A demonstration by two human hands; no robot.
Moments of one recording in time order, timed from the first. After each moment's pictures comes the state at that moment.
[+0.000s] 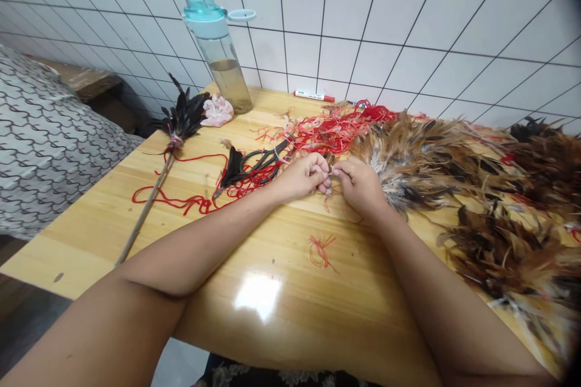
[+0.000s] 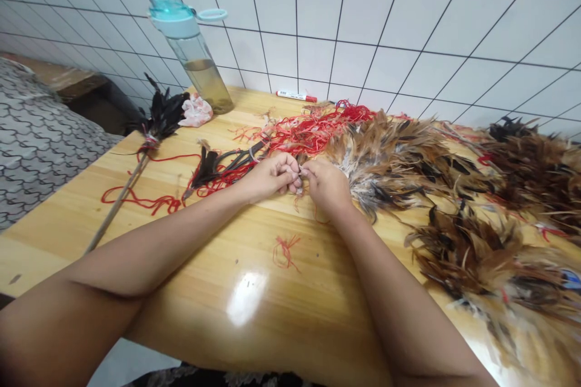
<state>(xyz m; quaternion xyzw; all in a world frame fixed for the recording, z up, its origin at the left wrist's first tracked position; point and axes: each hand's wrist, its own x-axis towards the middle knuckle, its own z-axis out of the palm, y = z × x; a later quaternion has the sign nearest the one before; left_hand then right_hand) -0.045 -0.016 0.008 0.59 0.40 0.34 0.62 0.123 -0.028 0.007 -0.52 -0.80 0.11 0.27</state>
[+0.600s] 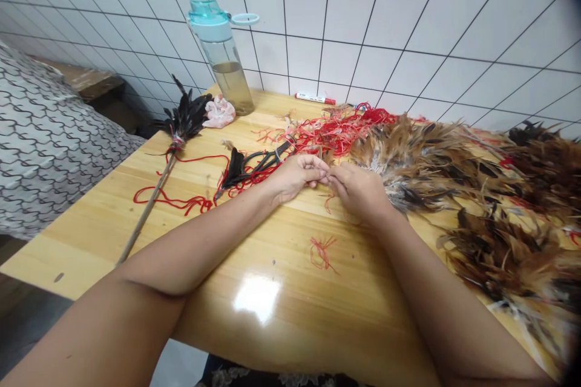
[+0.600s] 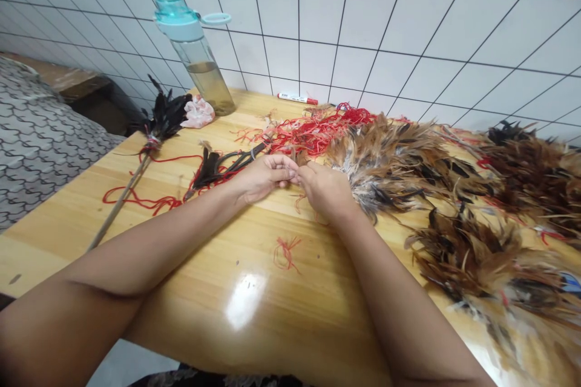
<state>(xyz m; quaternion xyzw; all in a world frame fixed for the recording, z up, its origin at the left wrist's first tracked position) -0.051 -0.007 0.003 0.45 0.38 0.40 0.70 0.124 -0.037 0.014 -0.48 -0.86 -0.02 0.17</state>
